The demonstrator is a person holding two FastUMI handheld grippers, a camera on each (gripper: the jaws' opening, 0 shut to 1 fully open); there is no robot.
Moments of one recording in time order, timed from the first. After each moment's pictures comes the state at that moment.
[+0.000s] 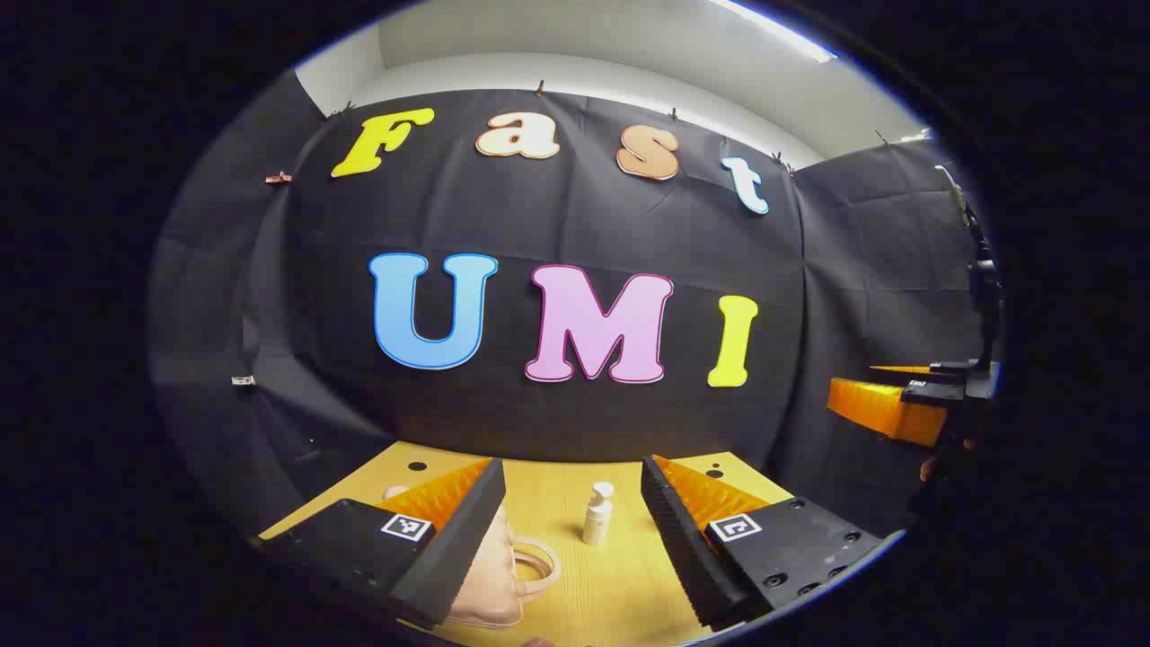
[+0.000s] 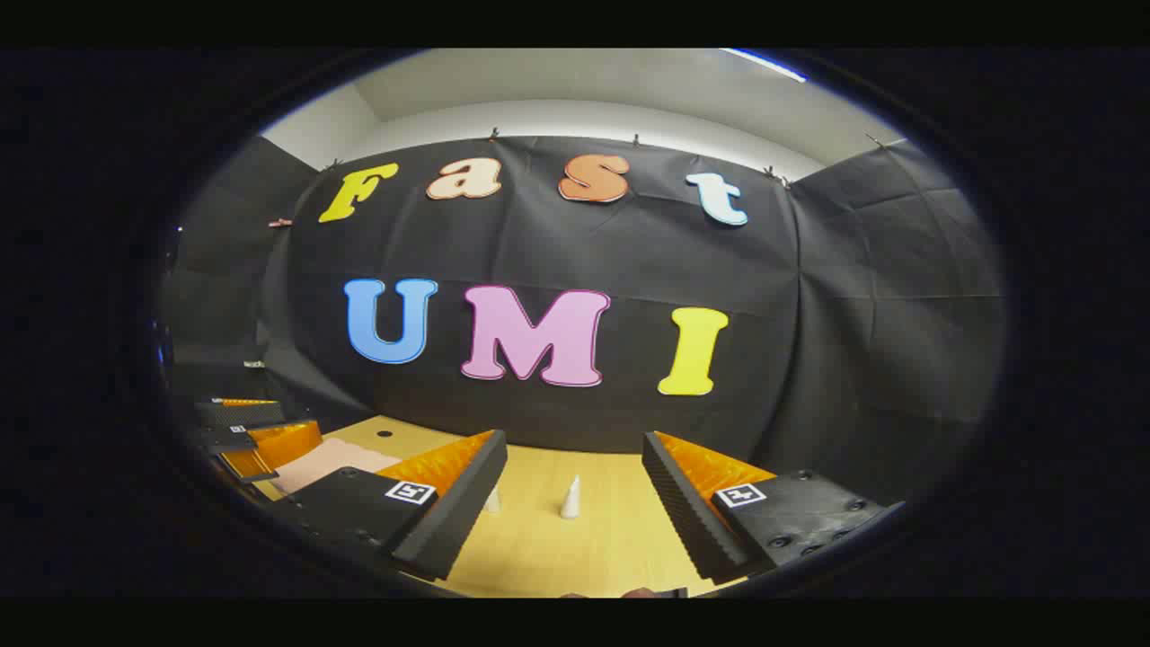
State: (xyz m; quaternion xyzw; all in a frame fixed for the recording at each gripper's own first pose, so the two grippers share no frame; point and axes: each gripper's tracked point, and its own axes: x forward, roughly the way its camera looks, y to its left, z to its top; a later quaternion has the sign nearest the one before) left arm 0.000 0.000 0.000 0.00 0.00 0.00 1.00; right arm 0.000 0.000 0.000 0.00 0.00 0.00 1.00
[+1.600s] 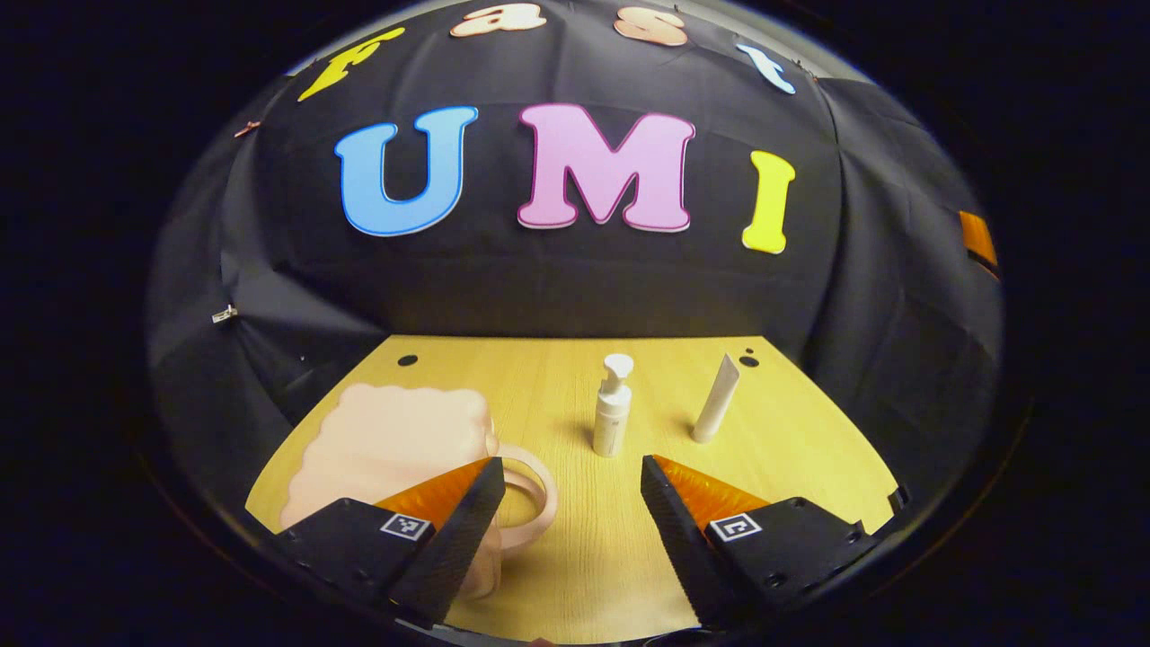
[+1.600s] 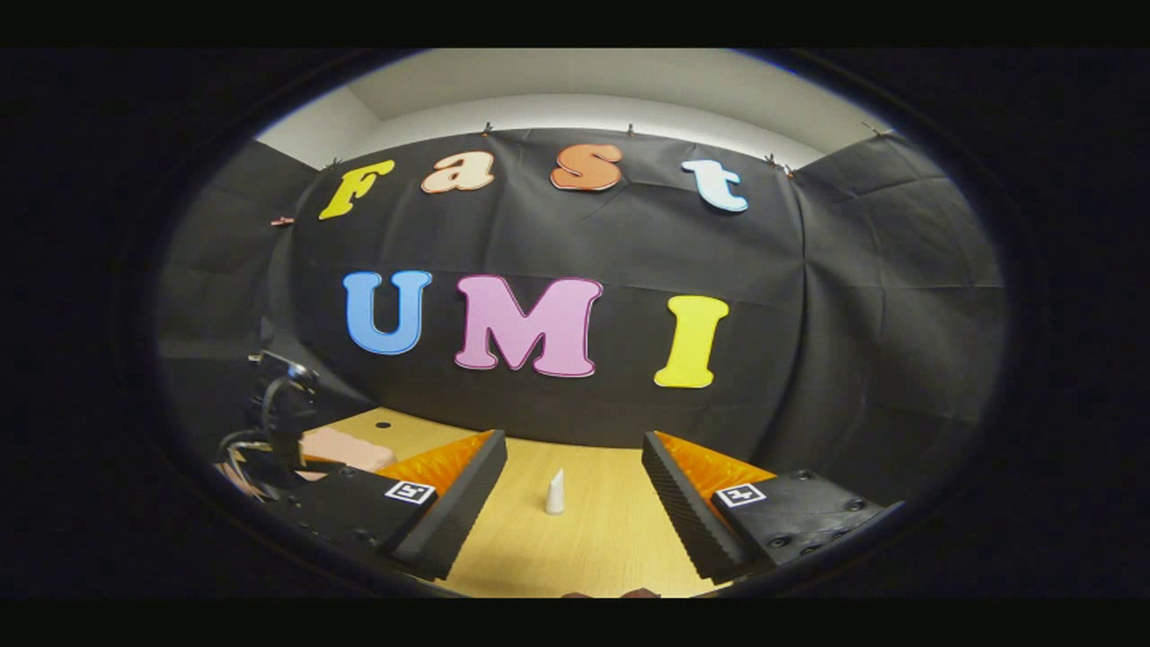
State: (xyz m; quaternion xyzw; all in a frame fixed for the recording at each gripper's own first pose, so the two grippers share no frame) left arm 0.091 0.000 -0.184 0.03 0.26 0.05 0.97; right arm 0.024 -0.044 -0.018 0.01 0.01 0.03 1.00
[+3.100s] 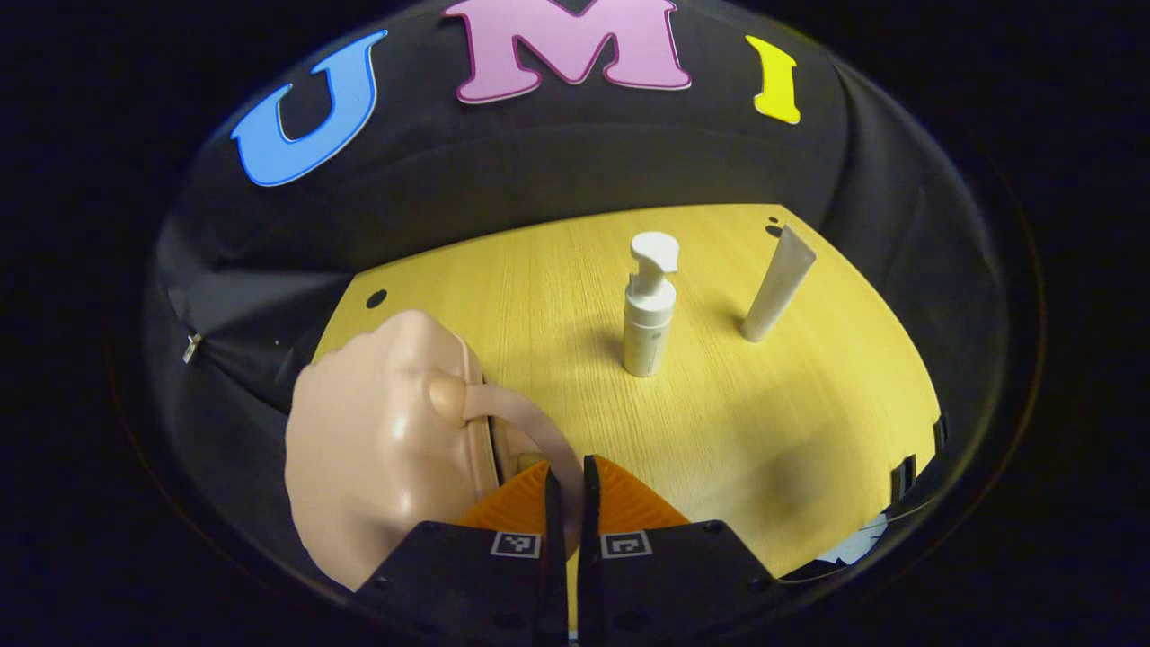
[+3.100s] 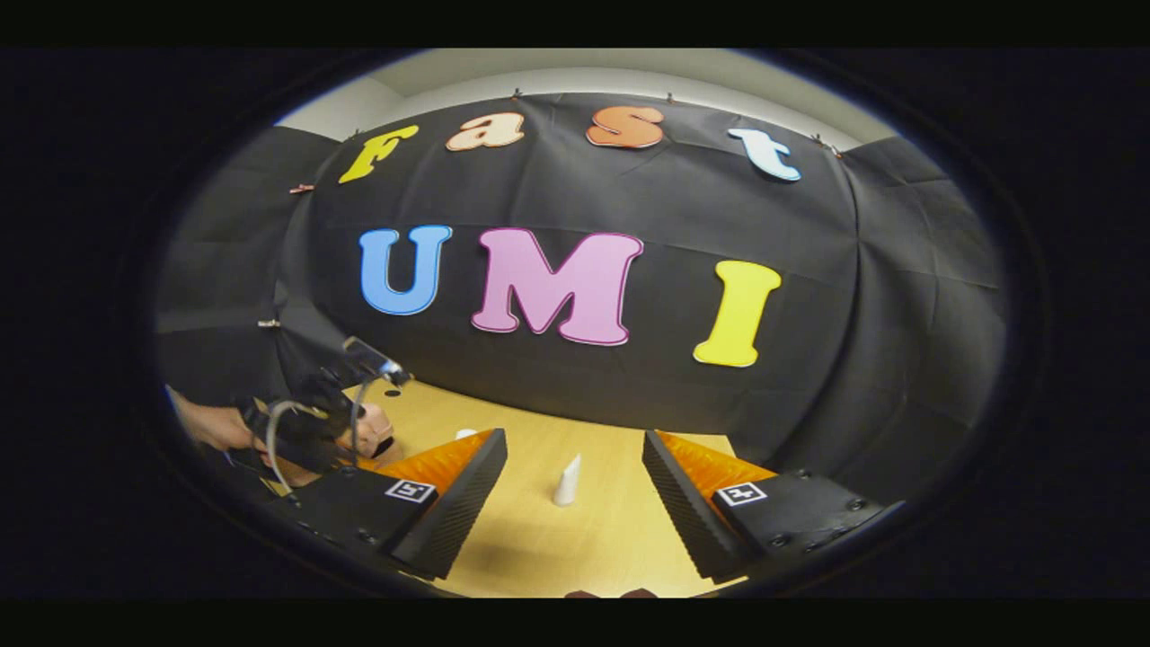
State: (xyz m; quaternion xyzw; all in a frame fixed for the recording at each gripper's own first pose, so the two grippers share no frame) left arm 0.142 0.049 -0.192 0.11 0.40 0.00 0.91; right arm 0.087 -0.006 -0.067 -0.03 0.07 0.08 0.99
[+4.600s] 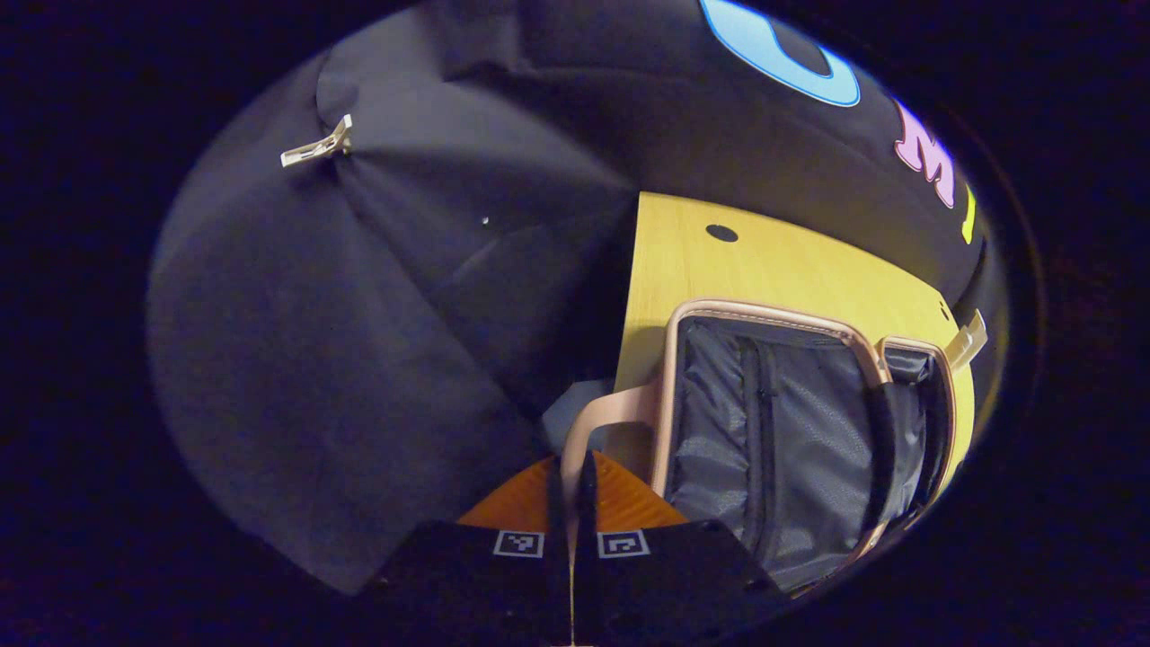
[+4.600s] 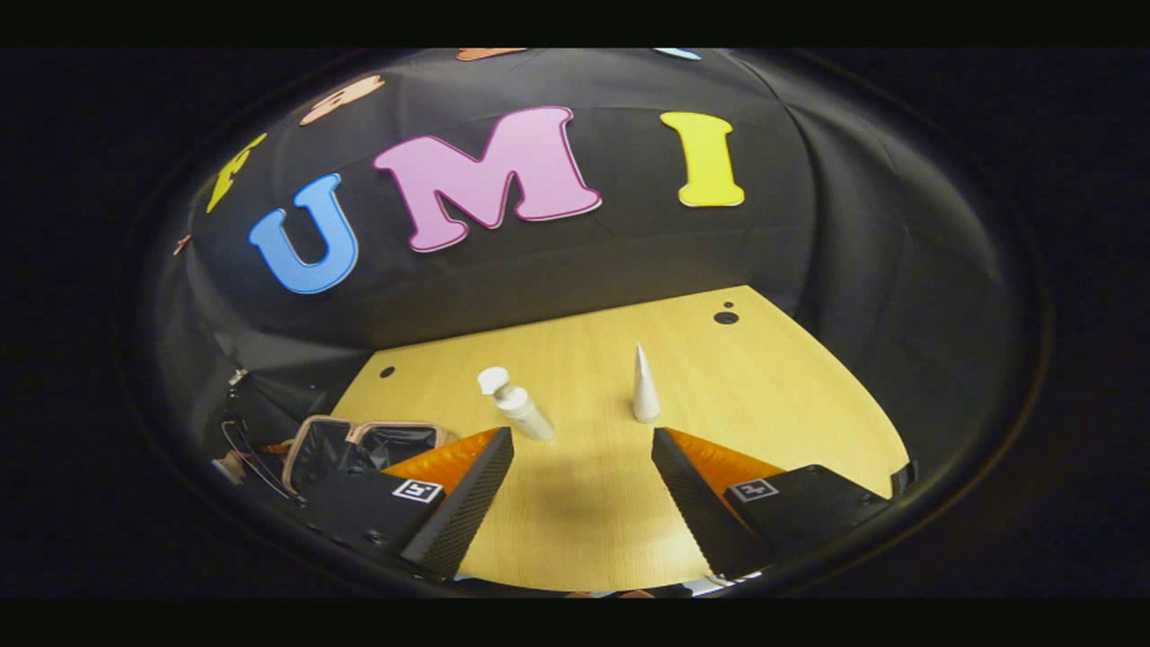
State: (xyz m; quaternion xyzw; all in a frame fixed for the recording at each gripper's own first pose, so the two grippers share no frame) left arm 0.102 0.623 -0.280 -0.03 0.41 0.16 0.90; right arm 0.114 0.065 -0.206 0.15 0.30 -0.03 0.94
